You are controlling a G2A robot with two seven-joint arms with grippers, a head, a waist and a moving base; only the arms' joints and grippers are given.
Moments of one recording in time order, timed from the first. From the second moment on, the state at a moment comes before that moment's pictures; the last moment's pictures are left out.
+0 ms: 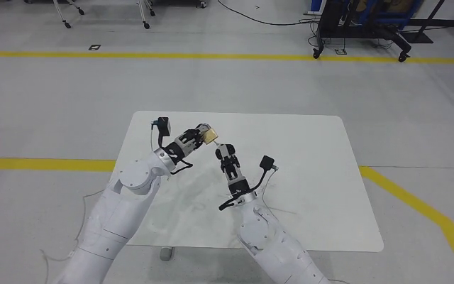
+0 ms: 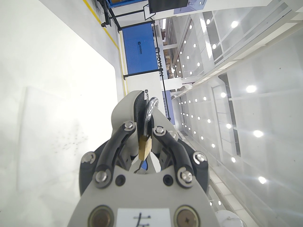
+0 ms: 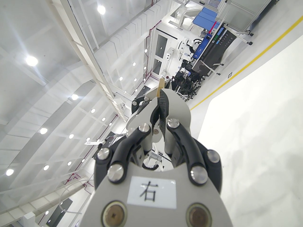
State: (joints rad) left arm 1.07 -1.16 -1.09 -1.39 -0.41 -0.07 -0.50; right arm -1.35 -1.53 0.89 -1.36 -0.33 -0.36 -0.47
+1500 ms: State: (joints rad) left arm 1.07 -1.19 -1.11 -1.39 -0.36 -0.03 -0.53; right arm -1.35 -1.58 0.90 -1.32 -0.43 -0.34 -0.56
